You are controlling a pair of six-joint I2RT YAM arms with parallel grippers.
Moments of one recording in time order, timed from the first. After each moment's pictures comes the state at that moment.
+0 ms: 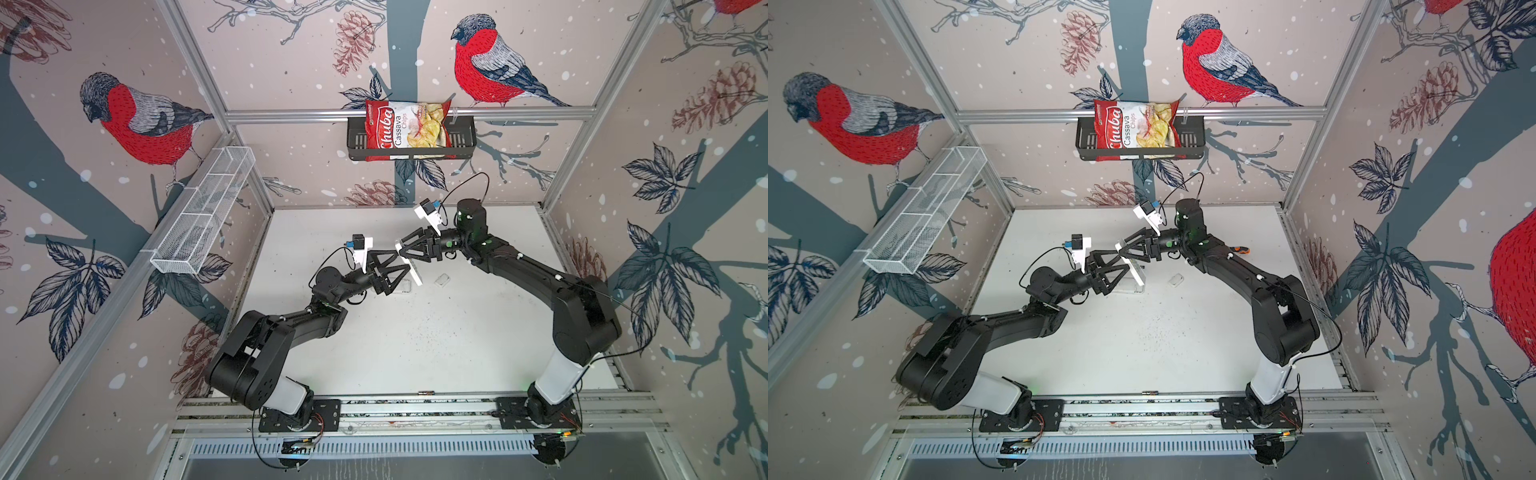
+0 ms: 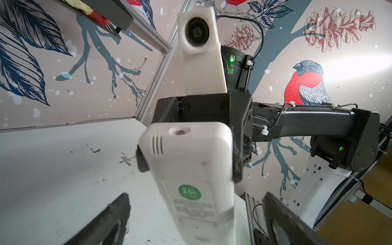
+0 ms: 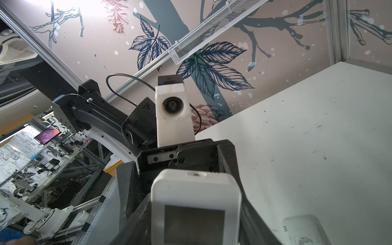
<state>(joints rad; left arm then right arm) -0.43 1.50 0.54 1.25 0.74 -0.71 0.55 1.75 1.31 0.21 -1.23 0.29</state>
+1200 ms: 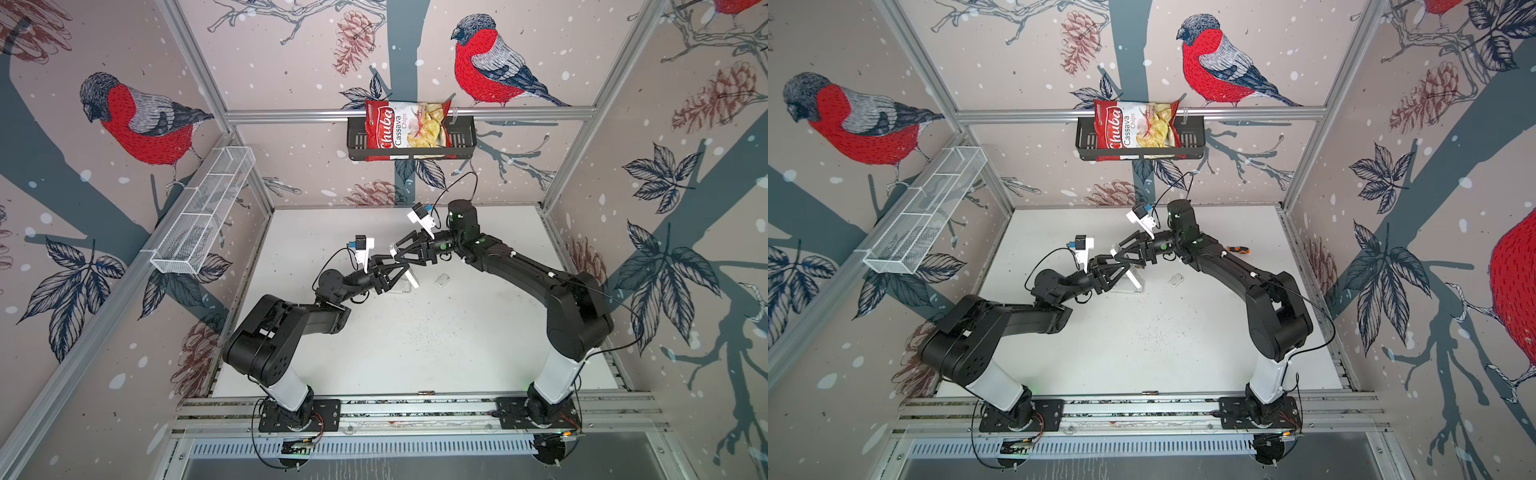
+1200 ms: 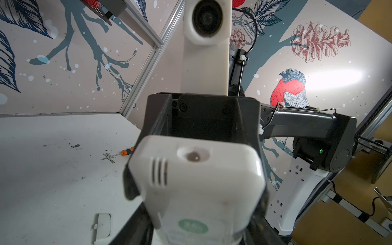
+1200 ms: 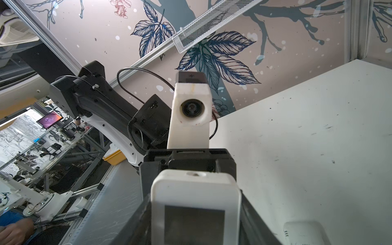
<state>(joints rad) -0.43 1.61 0.54 1.41 0.78 -0.81 0.58 1.80 1.37 0.10 -1.24 0.16</state>
